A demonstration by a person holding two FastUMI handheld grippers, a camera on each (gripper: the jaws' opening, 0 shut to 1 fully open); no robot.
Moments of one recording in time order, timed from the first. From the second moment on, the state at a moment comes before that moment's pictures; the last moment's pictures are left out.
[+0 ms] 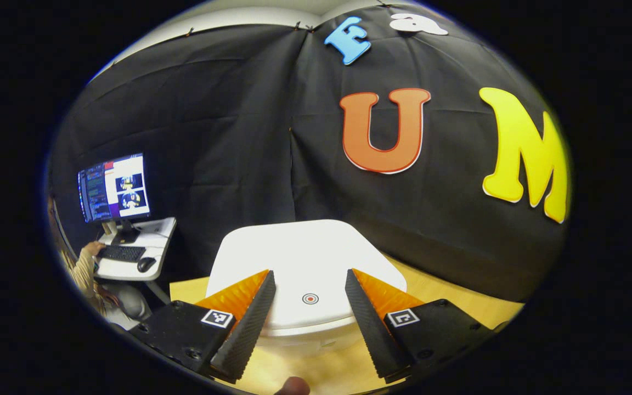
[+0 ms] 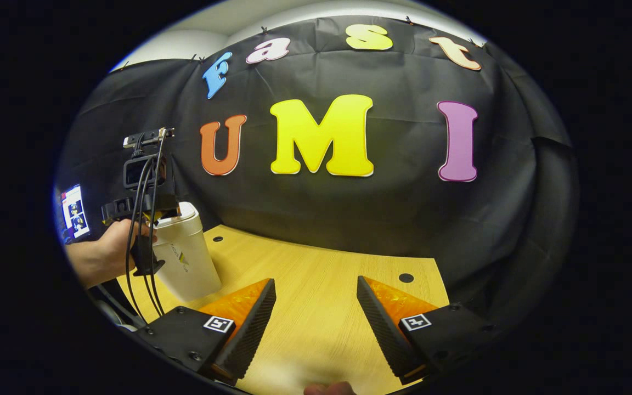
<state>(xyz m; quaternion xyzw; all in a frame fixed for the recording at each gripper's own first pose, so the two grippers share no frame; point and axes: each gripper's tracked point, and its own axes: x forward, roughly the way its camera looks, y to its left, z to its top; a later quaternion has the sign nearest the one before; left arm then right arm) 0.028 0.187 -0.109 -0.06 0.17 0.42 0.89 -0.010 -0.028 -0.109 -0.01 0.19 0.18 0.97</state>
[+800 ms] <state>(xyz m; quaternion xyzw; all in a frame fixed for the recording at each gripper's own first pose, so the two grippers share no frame) 0.026 0.184 -0.104 -0.01 0.12 0.34 0.93 0.003 -0.010 -0.094 0.00 0.16 0.15 0.98</state>
